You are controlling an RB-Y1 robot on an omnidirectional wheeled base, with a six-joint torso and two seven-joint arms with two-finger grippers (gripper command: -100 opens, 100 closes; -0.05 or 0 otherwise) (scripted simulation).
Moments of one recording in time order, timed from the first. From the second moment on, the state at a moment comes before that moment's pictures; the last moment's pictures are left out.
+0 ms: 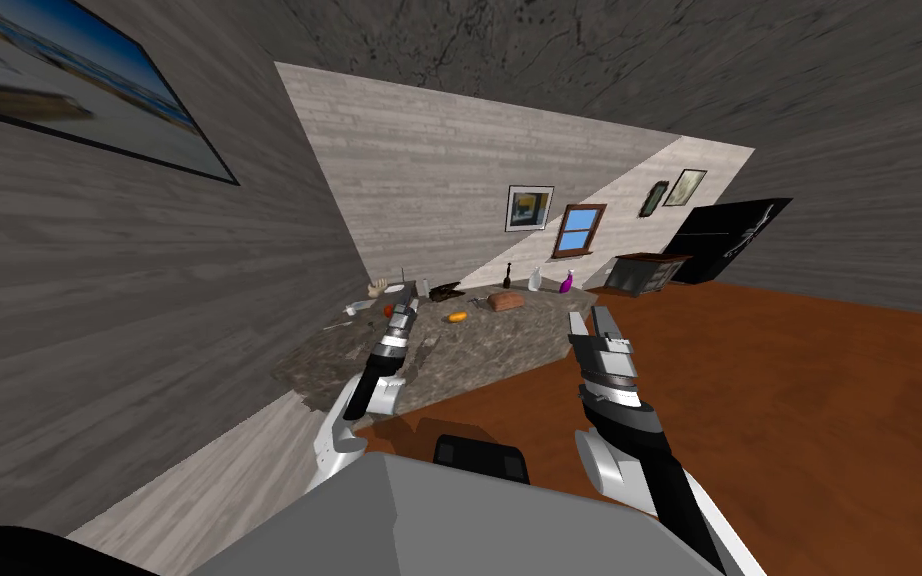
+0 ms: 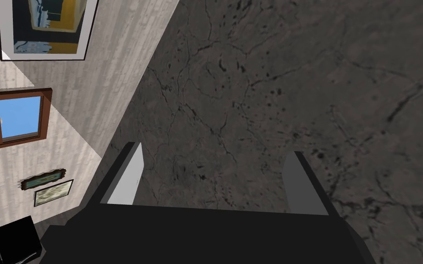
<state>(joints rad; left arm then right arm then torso) 0.27 0.16 -0.02 -2.26 -0.12 -0.20 -0.01 0.48 -0.02 0.02 -2.24 0.08 -0.58 0.06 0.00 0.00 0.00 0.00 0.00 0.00</state>
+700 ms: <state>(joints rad) 0.17 0.20 -0.03 -2.21 -0.11 0.00 0.05 0.48 -0.02 0.02 -2.24 0.08 -0.58 0.06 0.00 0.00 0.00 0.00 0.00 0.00</state>
